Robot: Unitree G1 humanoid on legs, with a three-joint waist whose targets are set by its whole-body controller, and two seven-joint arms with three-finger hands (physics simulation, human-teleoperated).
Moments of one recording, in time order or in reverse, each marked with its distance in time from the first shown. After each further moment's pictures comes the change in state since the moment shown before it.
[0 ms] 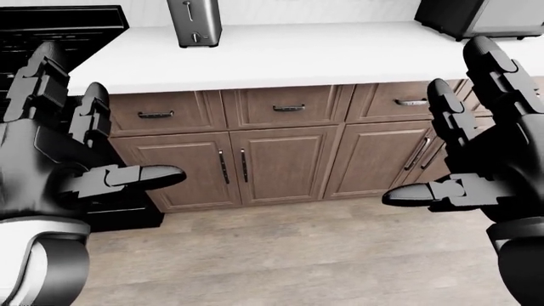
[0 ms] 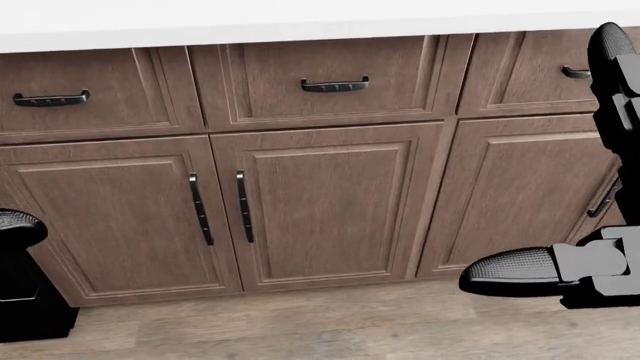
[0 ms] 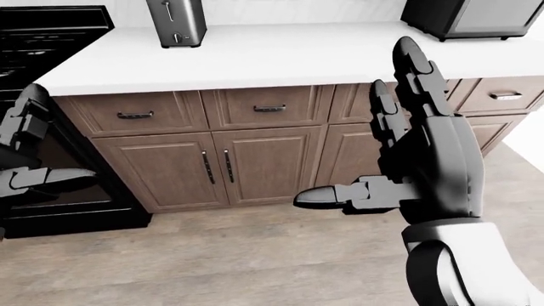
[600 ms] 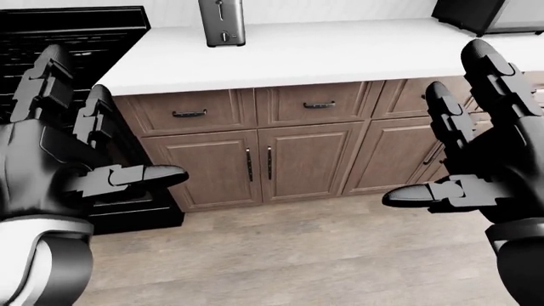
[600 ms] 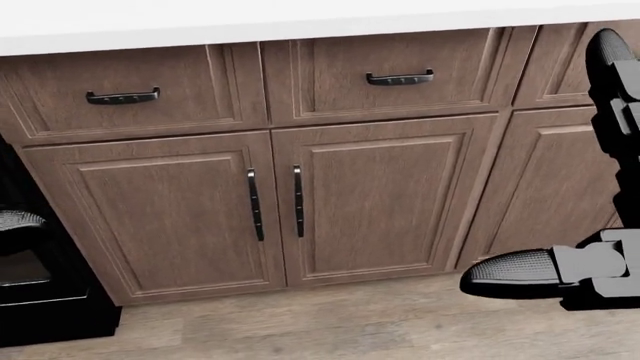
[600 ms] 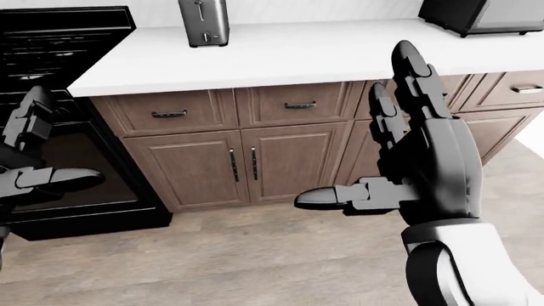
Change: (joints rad) left arm -0.002 -0.005 -0.012 0.004 0.009 0.008 0.002; right arm 0.018 -0.004 0.004 0.004 0.002 -0.017 0.002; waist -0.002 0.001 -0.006
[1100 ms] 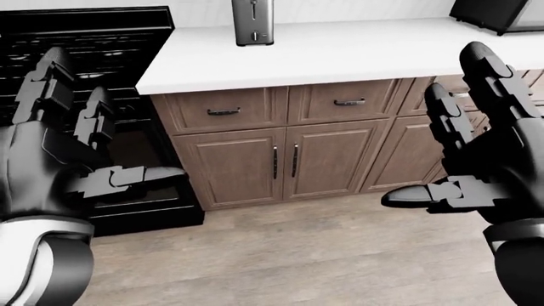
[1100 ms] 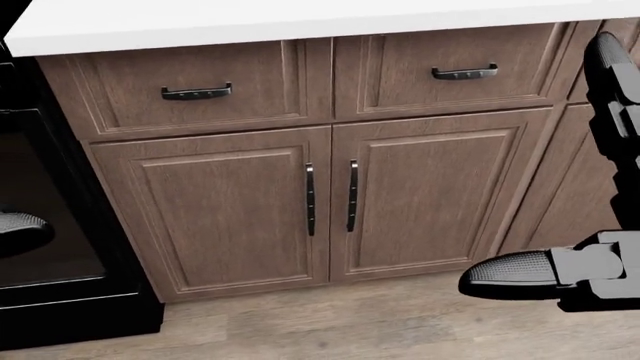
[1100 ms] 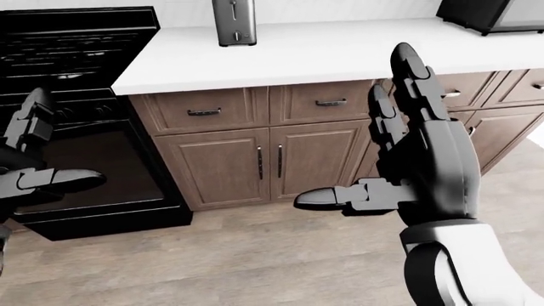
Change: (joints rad) left arm 0.004 -0.012 0.002 -0.001 0.016 0.007 -0.015; right arm 0.009 0.011 0.007 -0.001 -0.016 -0.004 0.007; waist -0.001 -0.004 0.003
